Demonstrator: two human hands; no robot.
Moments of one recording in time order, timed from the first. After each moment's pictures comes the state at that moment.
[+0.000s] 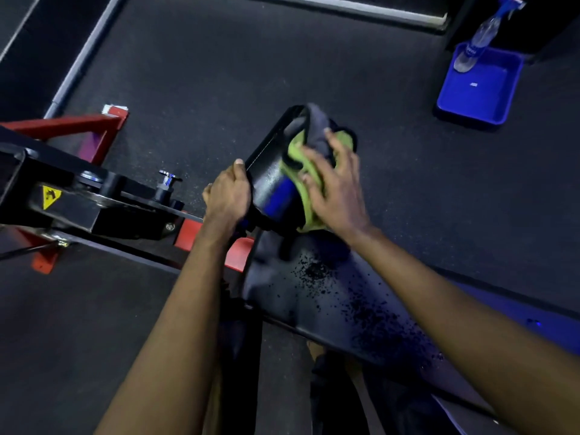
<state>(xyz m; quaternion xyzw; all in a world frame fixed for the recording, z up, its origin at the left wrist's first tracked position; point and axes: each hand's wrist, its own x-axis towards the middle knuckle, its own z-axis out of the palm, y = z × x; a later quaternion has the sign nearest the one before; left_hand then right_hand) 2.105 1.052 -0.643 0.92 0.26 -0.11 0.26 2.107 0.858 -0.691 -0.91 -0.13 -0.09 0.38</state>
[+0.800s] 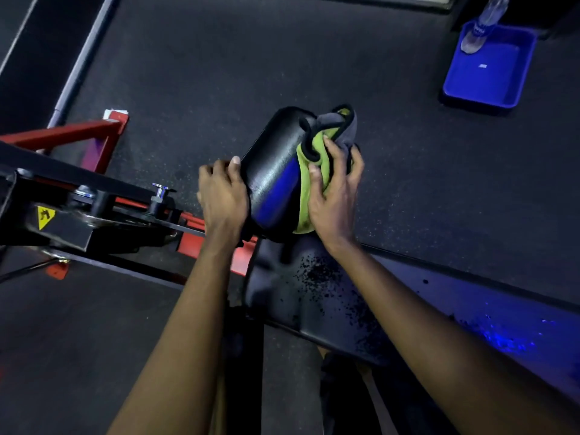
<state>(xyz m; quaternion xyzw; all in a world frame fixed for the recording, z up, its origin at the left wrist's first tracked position) 2.113 1.046 -0.648 0.93 0.23 0.03 0.29 2.104 0.881 -0.703 -0.82 0.11 -0.09 0.55</state>
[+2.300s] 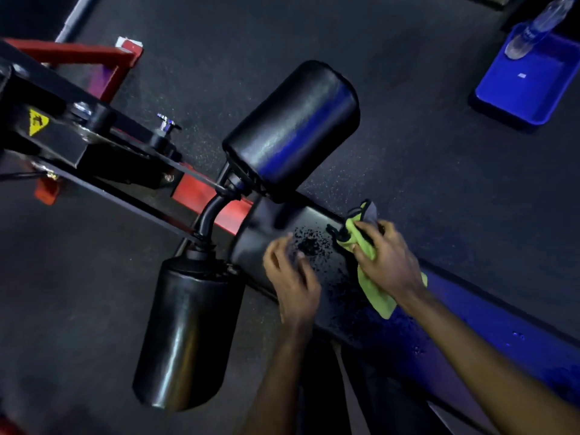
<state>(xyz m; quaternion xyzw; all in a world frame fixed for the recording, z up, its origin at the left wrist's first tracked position) 1.912 0.904 -0.734 0.85 0.28 0.14 0.42 1.998 0.735 -0.756 -0.94 -0.09 0.24 0.22</state>
